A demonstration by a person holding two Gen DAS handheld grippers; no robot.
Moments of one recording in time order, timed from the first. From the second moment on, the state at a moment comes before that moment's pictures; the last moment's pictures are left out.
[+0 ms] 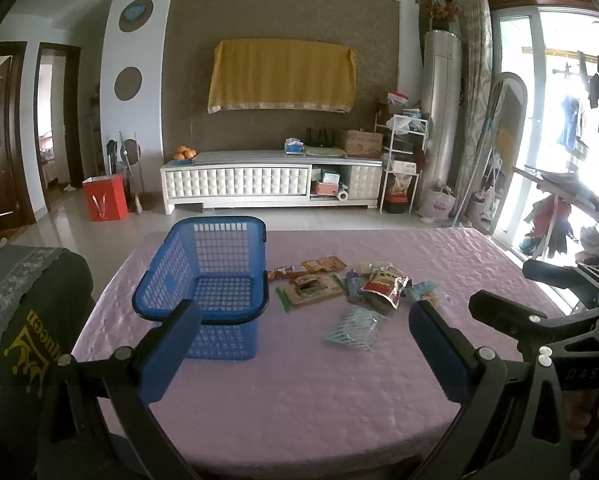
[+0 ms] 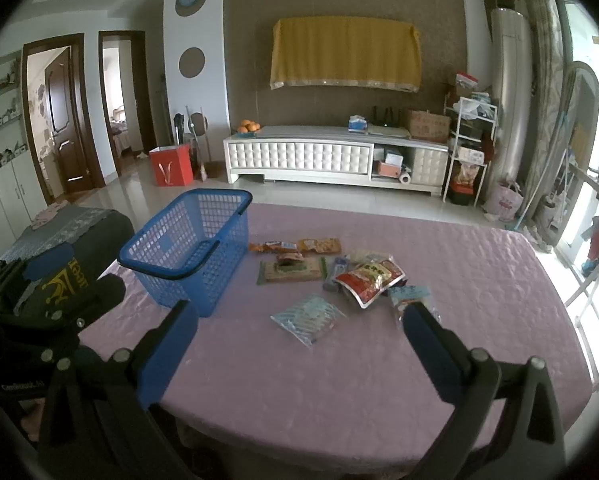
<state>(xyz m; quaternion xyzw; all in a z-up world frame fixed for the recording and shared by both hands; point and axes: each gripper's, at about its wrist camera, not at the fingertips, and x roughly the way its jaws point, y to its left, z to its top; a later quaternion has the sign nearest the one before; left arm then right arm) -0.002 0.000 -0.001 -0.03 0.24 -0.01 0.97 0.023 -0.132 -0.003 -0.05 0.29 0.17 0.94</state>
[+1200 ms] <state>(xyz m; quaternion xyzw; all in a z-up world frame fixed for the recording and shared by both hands) -0.007 0.000 -0.001 -0.04 0.24 -0.01 0.97 0.019 -0.132 -0.004 -0.05 0.28 0.18 0.94</state>
